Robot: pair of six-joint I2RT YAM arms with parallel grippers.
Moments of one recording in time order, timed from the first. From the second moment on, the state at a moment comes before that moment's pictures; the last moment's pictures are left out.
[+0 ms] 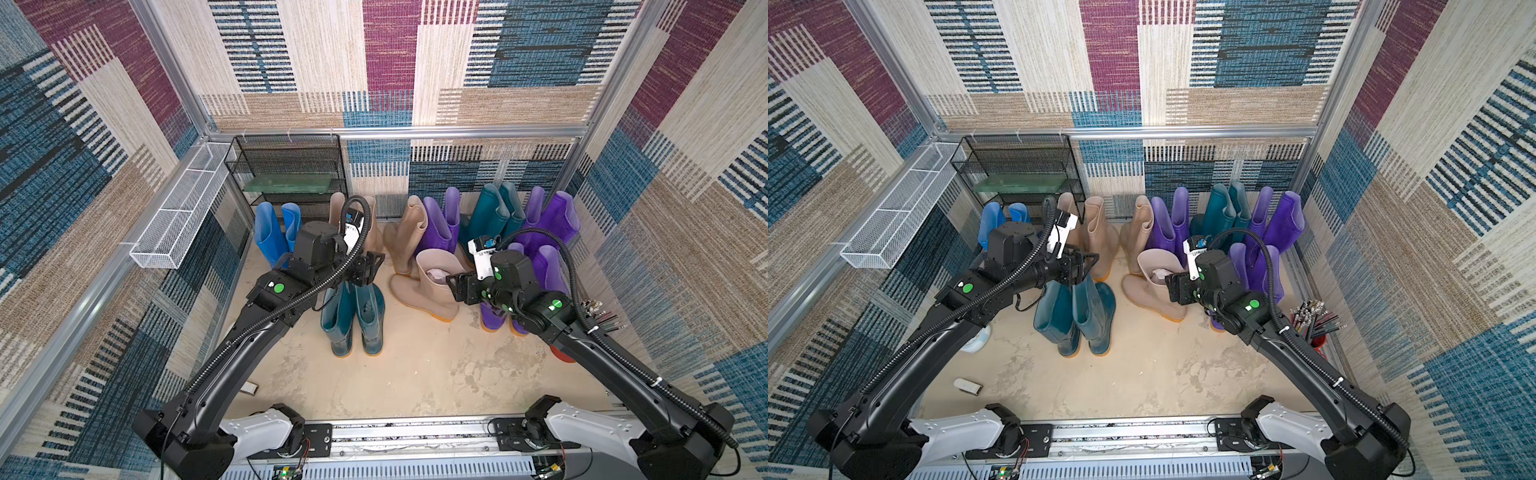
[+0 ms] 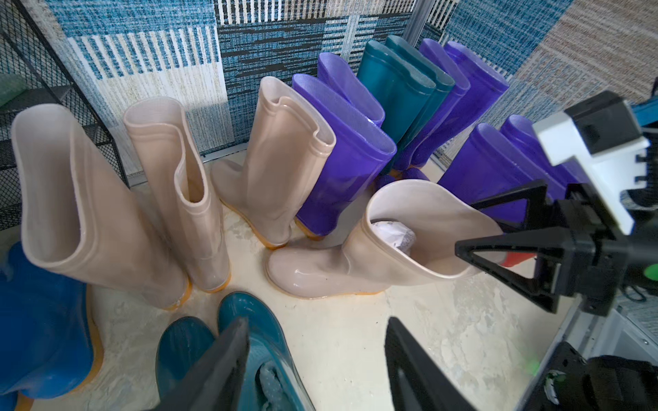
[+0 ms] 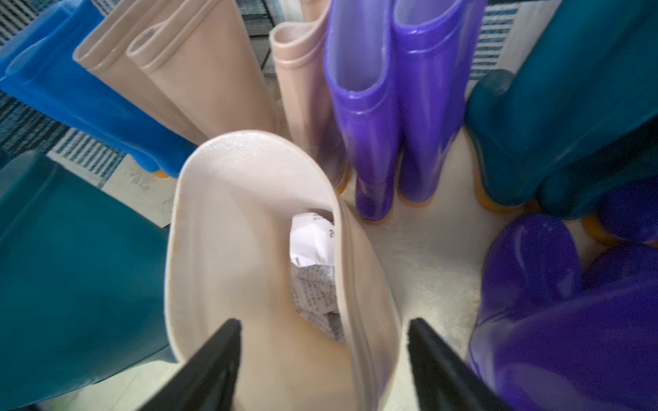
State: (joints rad) left arm -0.55 1.20 1.38 -0.64 0.11 -0.12; right arm 0.57 1.09 1.07 -0.55 0.03 0.31
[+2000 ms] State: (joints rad) left arm -0.47 1.08 1.22 -0.53 0.19 -0.11; right arm 0.67 1.58 1.59 -0.62 0.22 0.38
